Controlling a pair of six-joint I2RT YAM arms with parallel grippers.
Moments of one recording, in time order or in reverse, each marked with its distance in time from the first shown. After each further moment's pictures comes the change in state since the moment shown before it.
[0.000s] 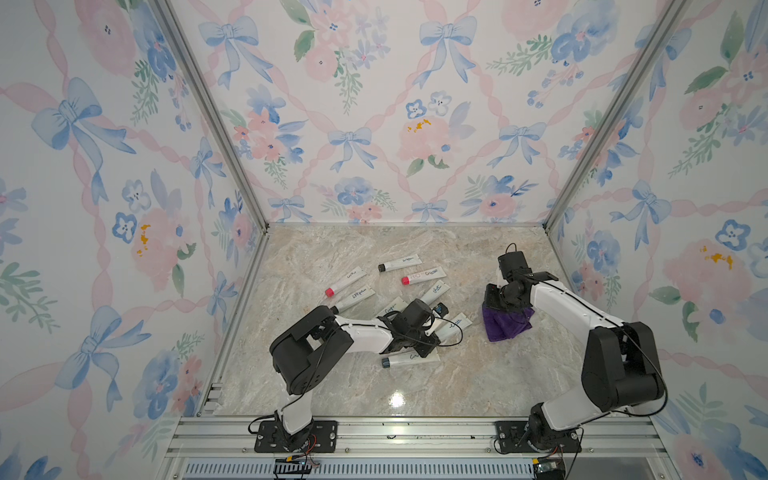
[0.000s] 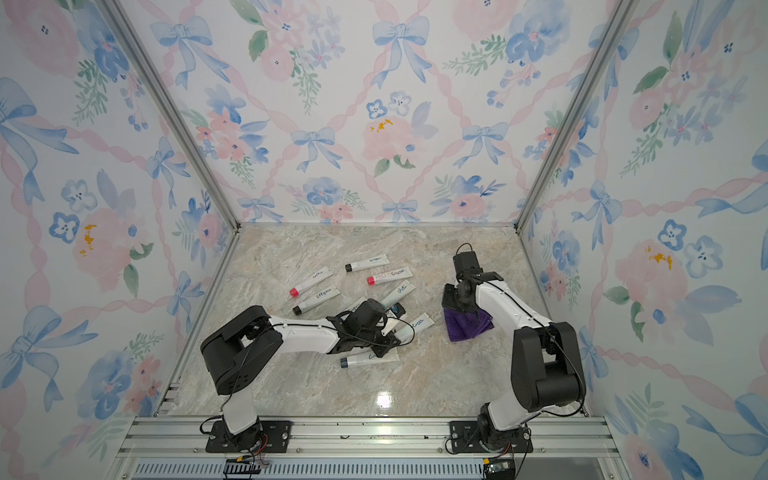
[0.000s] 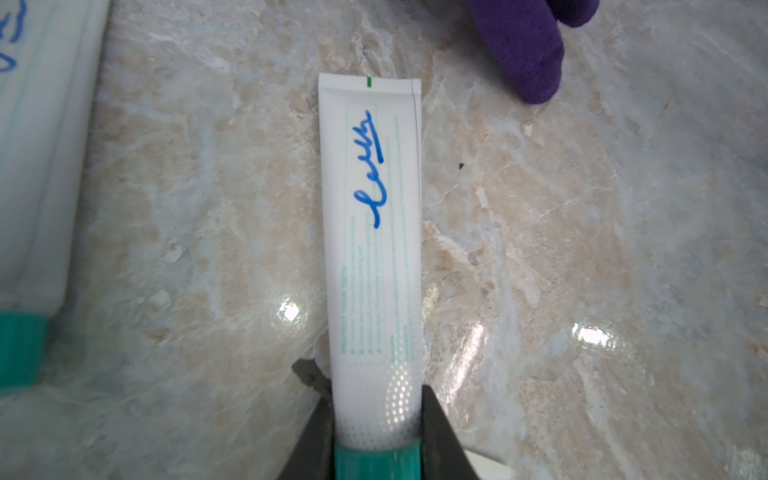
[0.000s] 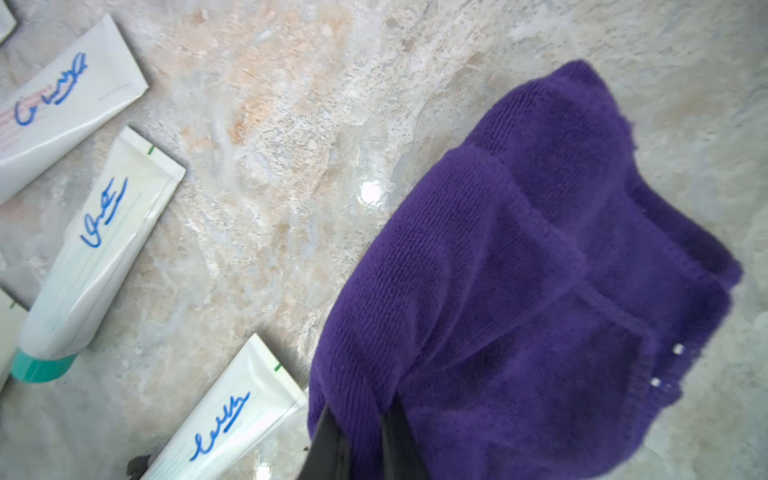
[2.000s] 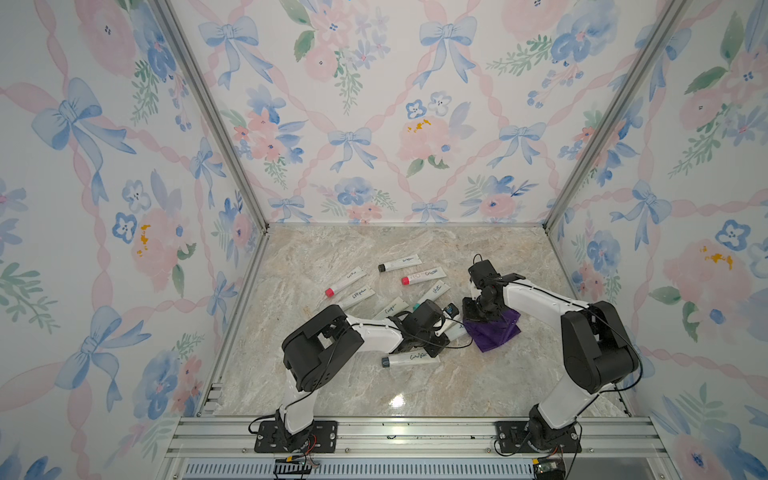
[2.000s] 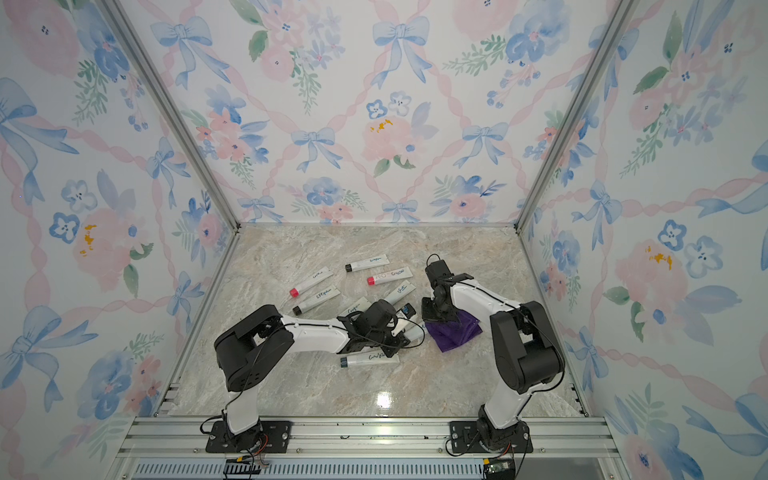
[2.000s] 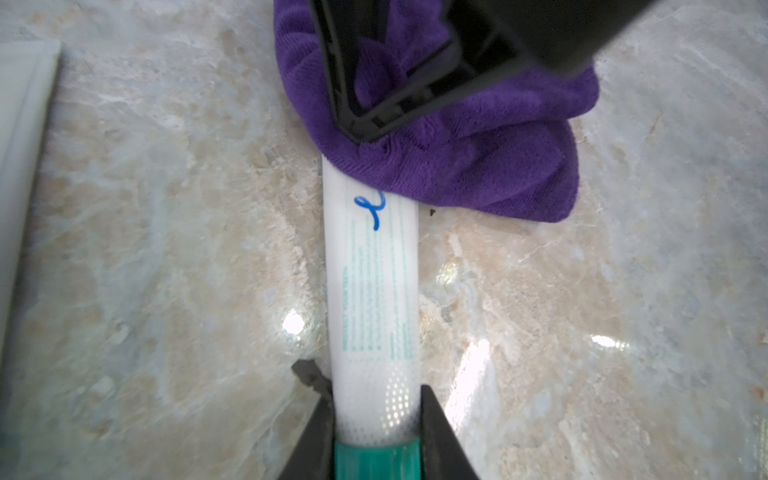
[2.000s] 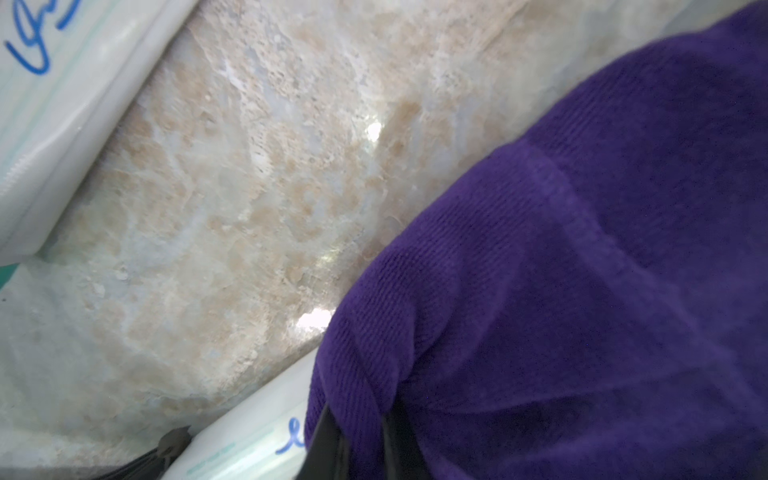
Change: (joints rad) left arm -0.044 0.071 0.087 0.011 -0.027 0.004; right arm 0.182 0.172 0.026 -0.027 -0.035 -0.017
